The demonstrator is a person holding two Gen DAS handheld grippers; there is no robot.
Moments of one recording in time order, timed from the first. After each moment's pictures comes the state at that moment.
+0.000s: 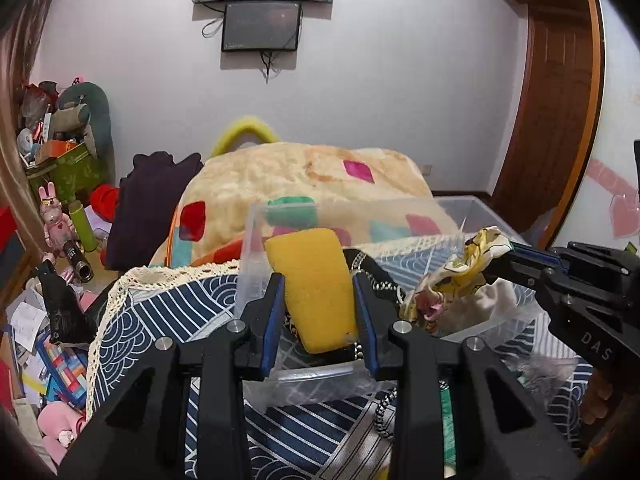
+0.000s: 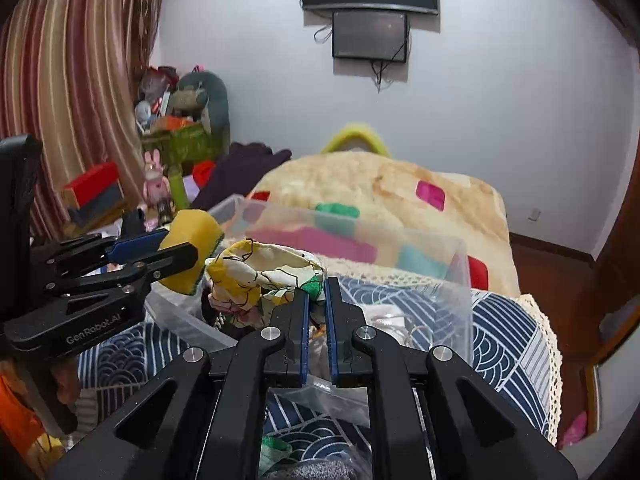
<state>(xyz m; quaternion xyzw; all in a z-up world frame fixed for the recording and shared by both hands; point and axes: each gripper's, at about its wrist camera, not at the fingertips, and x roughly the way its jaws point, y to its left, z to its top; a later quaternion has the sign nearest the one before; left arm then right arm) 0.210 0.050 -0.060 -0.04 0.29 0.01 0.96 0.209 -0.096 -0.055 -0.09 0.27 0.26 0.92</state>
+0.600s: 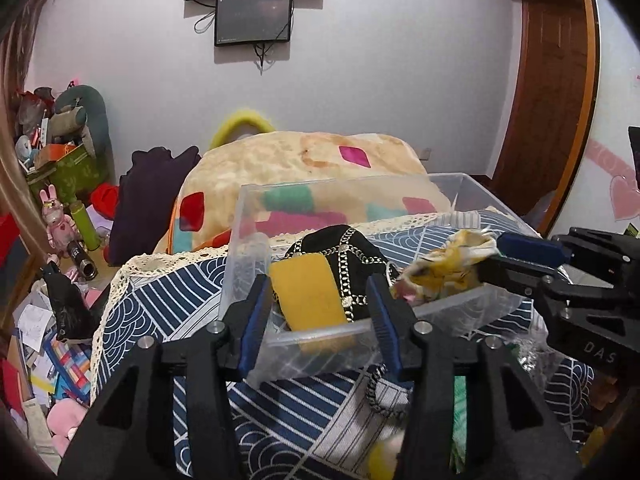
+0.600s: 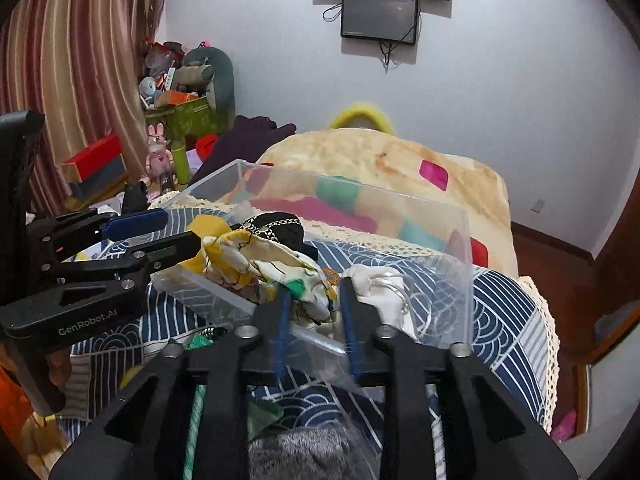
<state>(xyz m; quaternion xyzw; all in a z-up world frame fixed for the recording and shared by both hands) 0.194 0.037 -0.061 -0.03 0.31 0.00 0.95 0.202 -0.107 -0.059 -0.11 0.30 0.27 0.91</state>
